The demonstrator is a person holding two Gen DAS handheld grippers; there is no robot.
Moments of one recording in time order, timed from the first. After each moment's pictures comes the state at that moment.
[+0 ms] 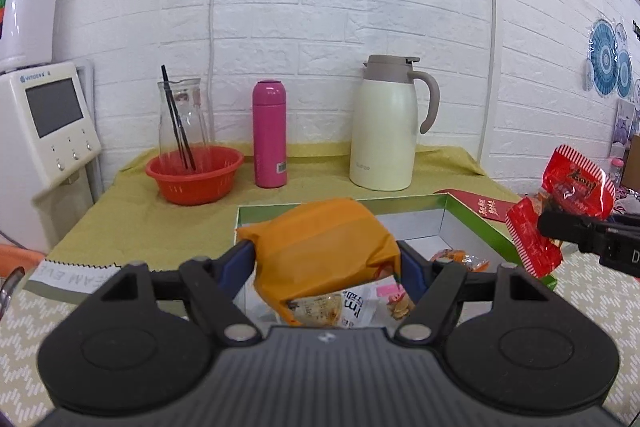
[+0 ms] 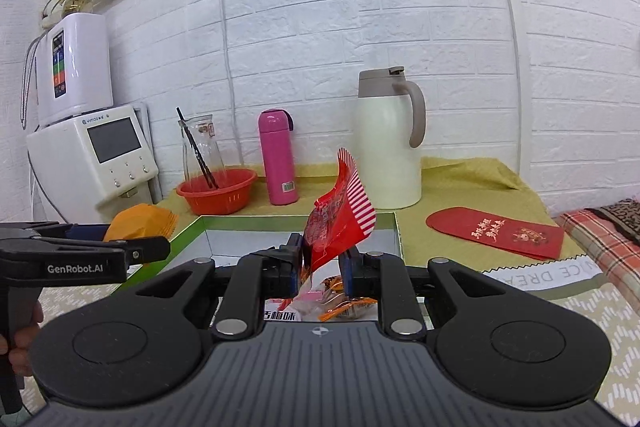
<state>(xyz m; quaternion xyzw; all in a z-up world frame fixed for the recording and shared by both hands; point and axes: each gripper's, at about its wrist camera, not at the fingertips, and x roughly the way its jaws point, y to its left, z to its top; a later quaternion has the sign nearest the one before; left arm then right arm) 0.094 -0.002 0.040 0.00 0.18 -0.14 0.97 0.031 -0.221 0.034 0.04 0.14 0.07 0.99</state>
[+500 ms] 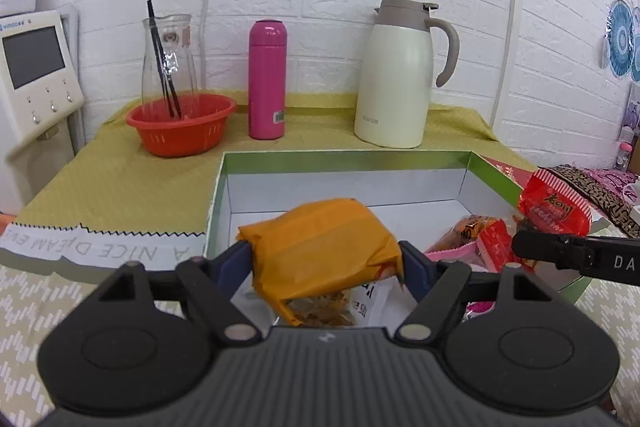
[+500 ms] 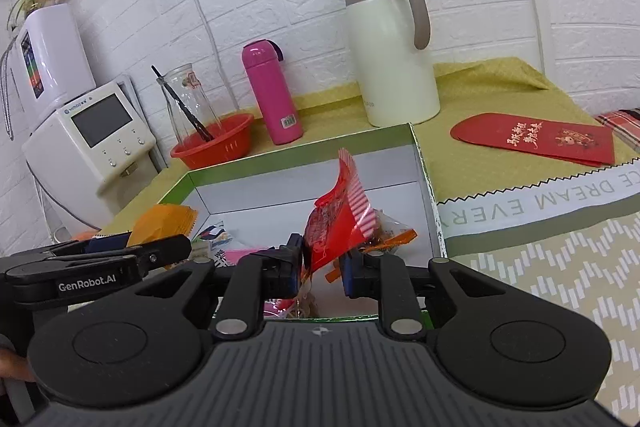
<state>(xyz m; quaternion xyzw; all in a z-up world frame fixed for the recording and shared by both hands) 0.142 -0.010 -0.001 0.00 0.24 -0.14 0.96 0.088 -0.228 -0.007 0.12 0.25 0.10 0.96</state>
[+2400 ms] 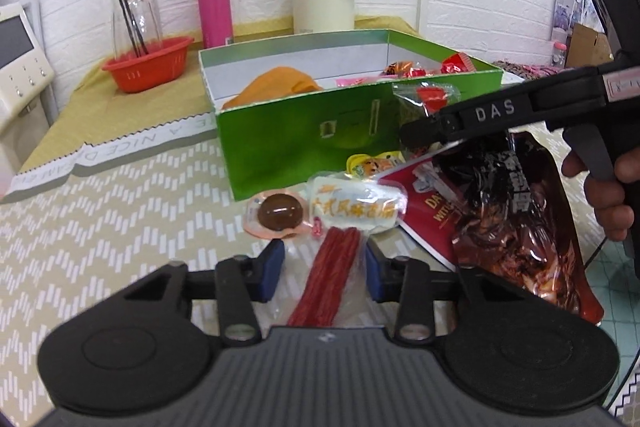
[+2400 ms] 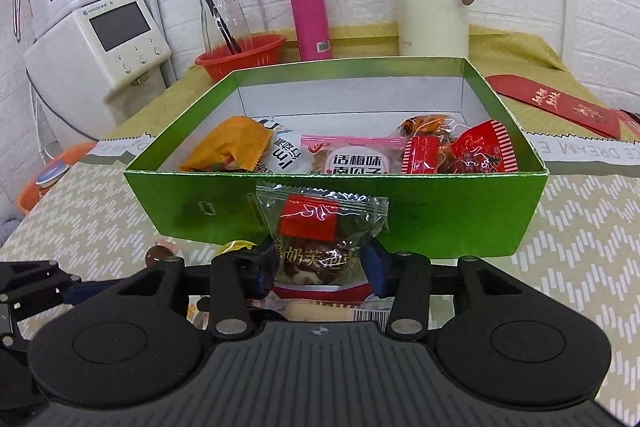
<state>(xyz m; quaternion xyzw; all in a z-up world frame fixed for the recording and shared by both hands) 0.025 0.032 -0.043 0.09 0.30 -0.23 0.92 0.048 -0.155 -0.024 0.04 0.32 0.09 0.94</state>
